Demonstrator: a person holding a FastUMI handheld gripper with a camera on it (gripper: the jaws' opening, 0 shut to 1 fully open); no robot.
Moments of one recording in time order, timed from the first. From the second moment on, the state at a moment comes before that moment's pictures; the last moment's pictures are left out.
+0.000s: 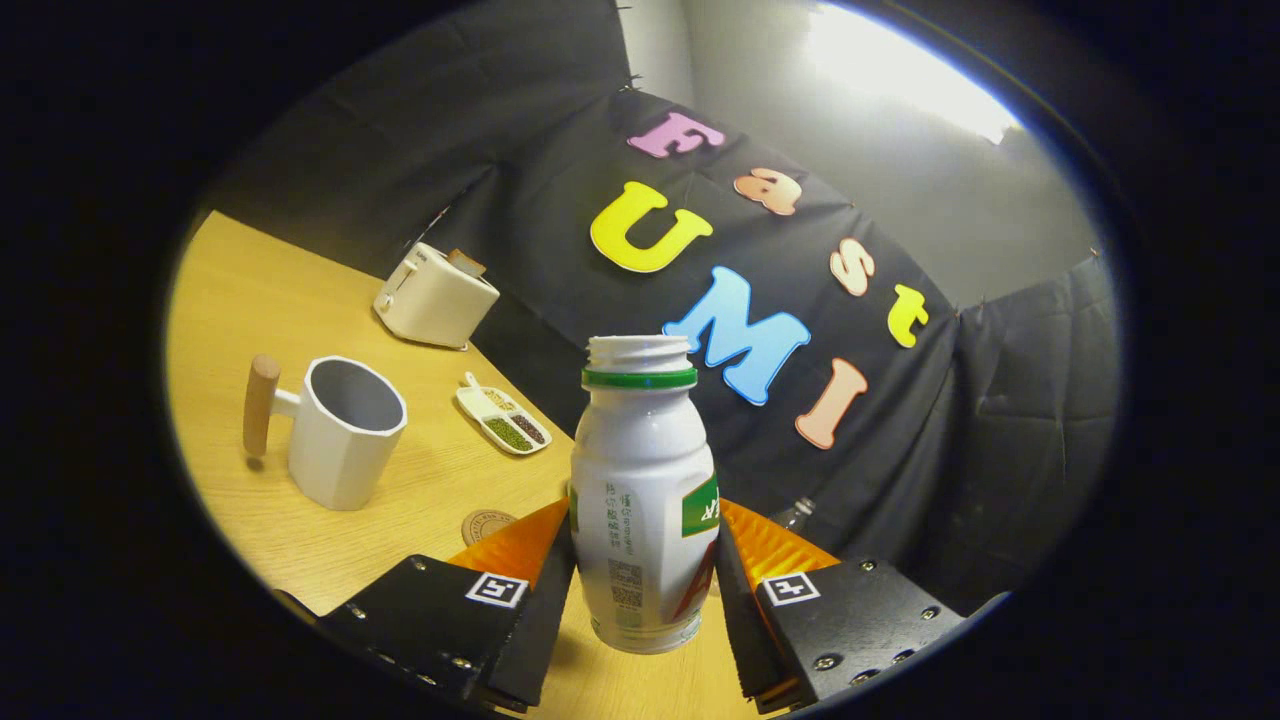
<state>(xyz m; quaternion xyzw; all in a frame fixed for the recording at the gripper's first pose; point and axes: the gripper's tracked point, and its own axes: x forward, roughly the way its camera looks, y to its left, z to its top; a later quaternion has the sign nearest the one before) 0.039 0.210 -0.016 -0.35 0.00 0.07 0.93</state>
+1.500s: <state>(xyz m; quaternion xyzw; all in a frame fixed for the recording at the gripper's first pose) 0.064 0.263 -0.012 -0.60 -0.02 0.03 0.80</state>
